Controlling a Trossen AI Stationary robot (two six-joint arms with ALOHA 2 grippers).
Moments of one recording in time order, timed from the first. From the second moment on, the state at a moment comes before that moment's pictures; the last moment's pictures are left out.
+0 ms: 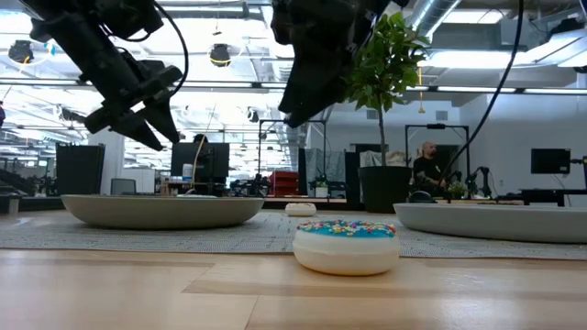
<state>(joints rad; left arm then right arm) 0.15 0.91 0.52 -0.44 -0.44 -0.81 0.09 1.87 1.48 -0.61 0.03 0.18</state>
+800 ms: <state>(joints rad) 0.16 0.91 0.52 -0.44 -0.21 -0.94 -0.12 1.90 1.48 -0.63 0.08 0.39</state>
